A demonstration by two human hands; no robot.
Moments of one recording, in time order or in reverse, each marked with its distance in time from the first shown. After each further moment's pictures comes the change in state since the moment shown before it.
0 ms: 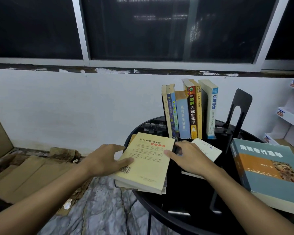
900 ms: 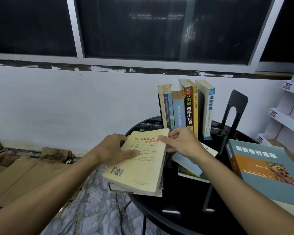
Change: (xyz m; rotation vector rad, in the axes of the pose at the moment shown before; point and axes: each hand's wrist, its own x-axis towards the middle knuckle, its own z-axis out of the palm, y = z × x) left_hand 0.044 0.010 0.001 -0.197 0.010 -0.033; right_hand 0.021 -0.033 -0.019 0.614 0.112 0.191
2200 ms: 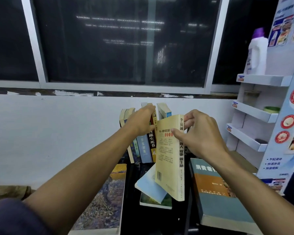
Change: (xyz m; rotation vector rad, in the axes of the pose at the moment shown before) left_hand 0.159 0.206 0.011 0.316 0.310 0.495; right_hand -0.048 -0.061 -0.146 -0.536 0.610 -0.355
